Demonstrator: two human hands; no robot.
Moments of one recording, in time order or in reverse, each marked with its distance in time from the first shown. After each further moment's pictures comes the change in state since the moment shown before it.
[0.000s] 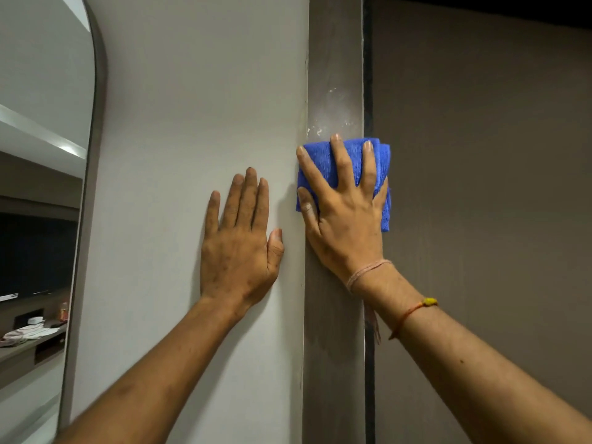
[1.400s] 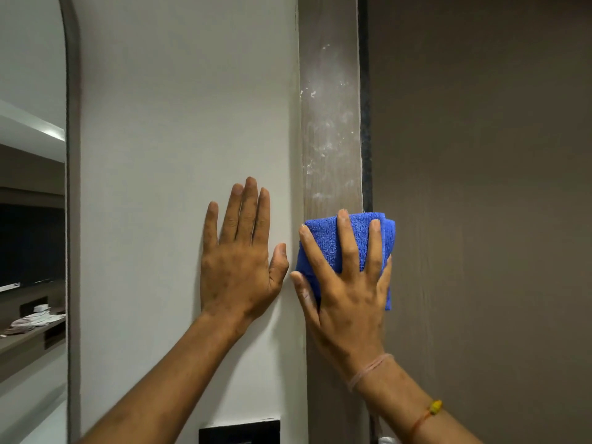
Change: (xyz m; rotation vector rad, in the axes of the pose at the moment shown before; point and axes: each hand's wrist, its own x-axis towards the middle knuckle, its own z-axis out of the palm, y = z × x) left_hand -0.048 0.008 0.003 0.039 -0.072 0.043; right_hand -0.134 -0.016 0.010 0.026 -0.066 0.121
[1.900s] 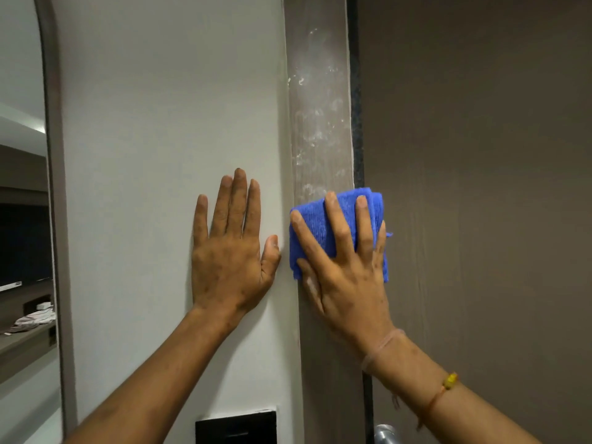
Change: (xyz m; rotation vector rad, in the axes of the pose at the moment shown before) left_hand 0.001 -0.001 0.002 0.021 -0.010 0.007; right_hand 0.013 0.018 -0.008 -0.054 -0.014 -0.174
